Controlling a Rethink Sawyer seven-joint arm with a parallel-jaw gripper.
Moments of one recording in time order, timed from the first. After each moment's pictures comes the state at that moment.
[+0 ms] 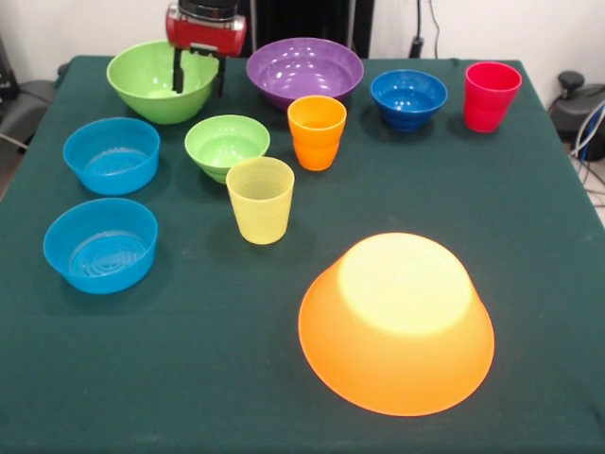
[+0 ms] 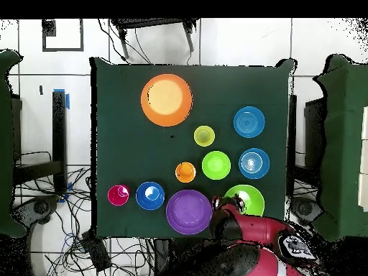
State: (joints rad) arm -0.51 -0.48 -0.17 1.98 -0.53 -0.15 1.69
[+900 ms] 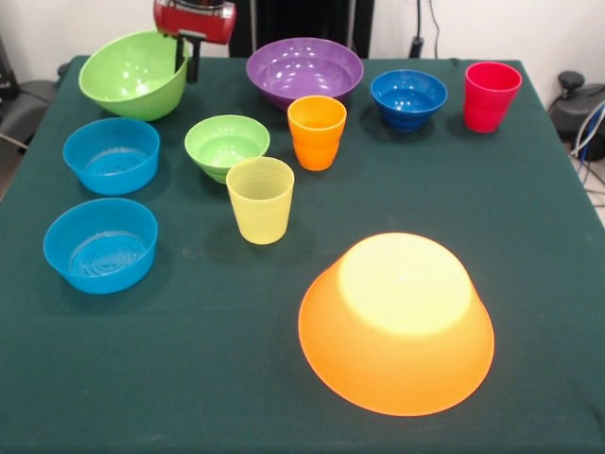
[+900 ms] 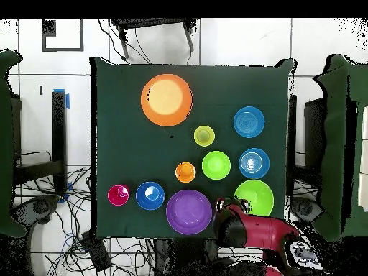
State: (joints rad) arm -0.51 -0.56 -0.16 1.99 -0.54 -0.04 1.69
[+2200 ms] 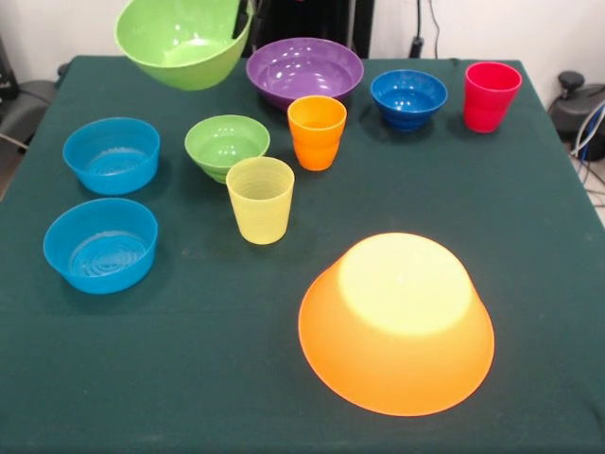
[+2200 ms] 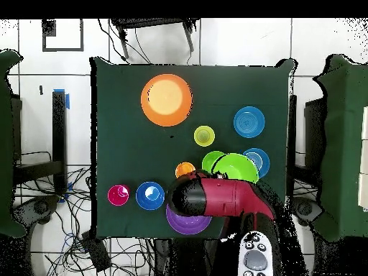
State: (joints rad) arm -0.21 -0.81 -0.15 1.87 -0.35 0.43 1.69
